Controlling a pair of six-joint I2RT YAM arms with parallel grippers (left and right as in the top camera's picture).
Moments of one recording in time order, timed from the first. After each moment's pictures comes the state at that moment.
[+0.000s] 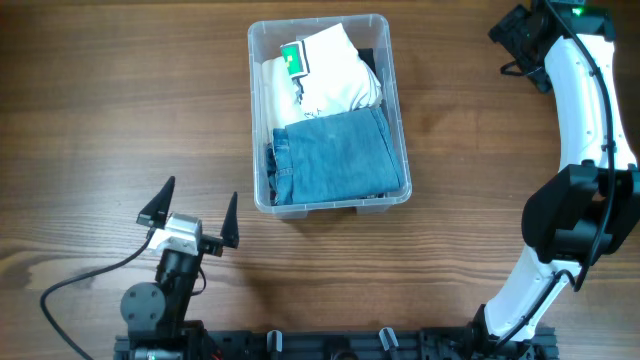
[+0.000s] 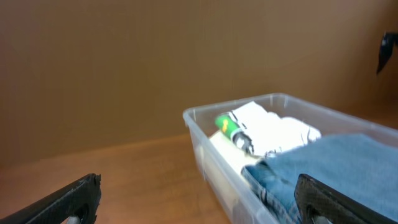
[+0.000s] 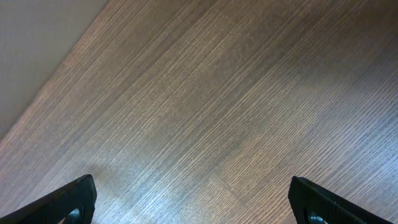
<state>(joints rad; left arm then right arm) 0.00 0.01 0.02 0.09 0.24 0.05 -0.11 2.05 1.97 -0.99 0.22 0.71</state>
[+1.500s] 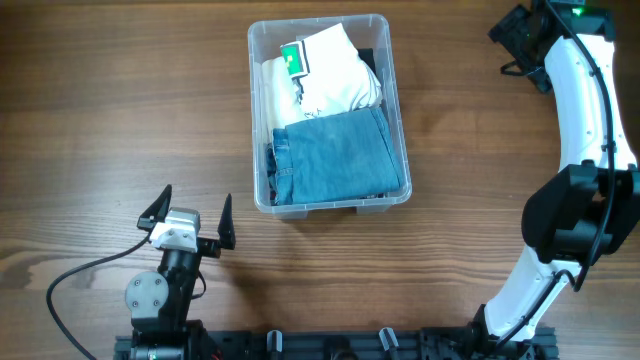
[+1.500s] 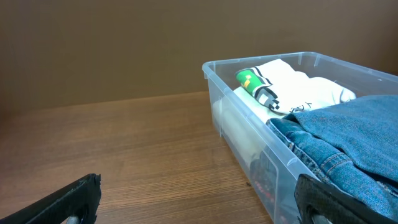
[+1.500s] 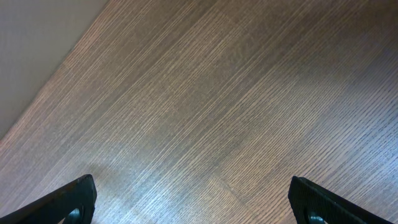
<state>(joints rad) 0.03 0.01 0.01 -0.05 0.18 0.05 -0.11 2.05 1.97 -0.99 0.22 0.71</state>
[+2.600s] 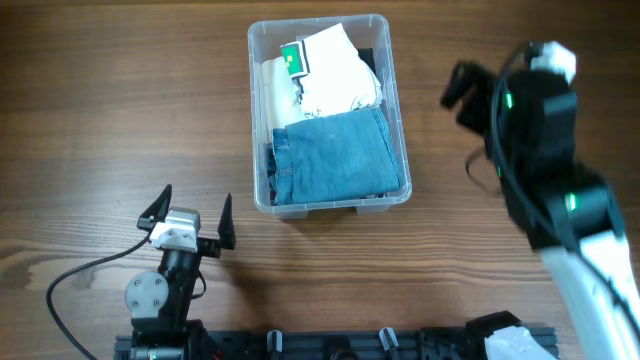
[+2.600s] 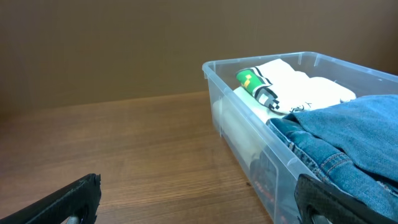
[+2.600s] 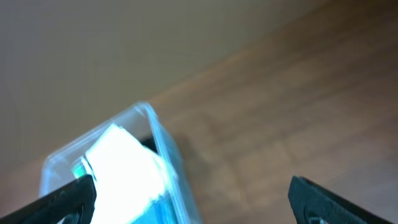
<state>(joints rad) 0.03 0.01 0.01 -0.05 0.18 0.05 0.26 1.07 1.17 -0.61 0.30 0.57</state>
